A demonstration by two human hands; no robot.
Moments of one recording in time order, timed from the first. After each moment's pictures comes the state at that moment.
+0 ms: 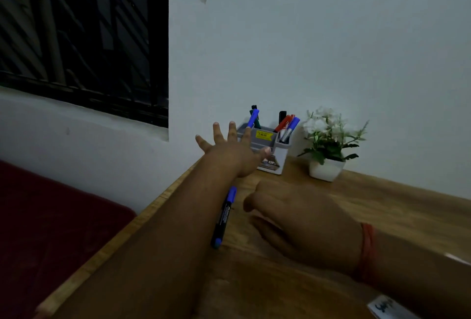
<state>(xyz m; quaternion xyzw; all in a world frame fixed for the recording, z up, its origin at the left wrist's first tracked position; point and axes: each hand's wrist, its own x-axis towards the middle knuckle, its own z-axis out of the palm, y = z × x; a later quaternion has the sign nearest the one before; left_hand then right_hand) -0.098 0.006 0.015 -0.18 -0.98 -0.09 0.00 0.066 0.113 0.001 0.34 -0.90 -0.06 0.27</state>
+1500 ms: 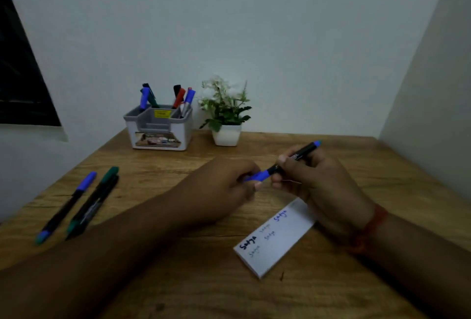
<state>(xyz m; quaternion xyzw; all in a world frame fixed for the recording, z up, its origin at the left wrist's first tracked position) 0.051 0.095 -0.010 -0.53 -0.80 -0.28 -0.03 0.174 0.252 -0.005 -0.09 -0.63 0.73 0.22</state>
